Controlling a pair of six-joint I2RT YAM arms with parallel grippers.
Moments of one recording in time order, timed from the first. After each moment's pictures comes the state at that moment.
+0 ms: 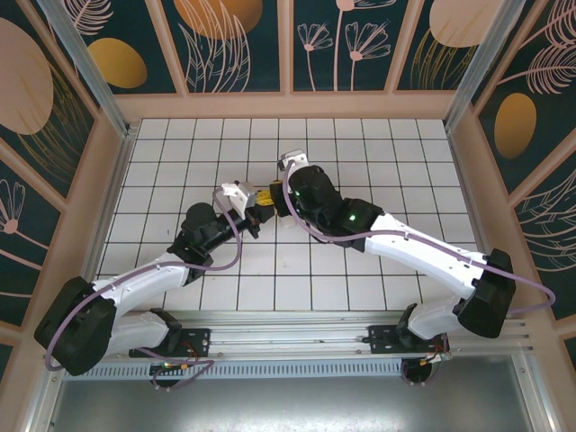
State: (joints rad) left arm -0.64 1.21 0.51 0.73 0.33 -0.13; right arm 1.00 1.39 1.26 -0.33 0.31 0.37
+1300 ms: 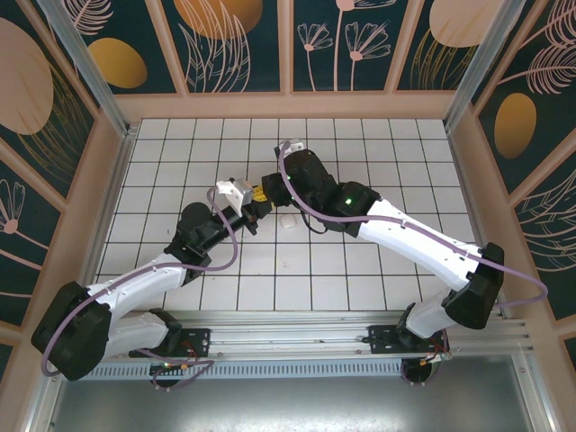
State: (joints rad) left arm -0.63 1.18 0.52 0.75 0.31 -0.12; right arm 0.99 1.47 1.47 -0.54 0.29 0.47
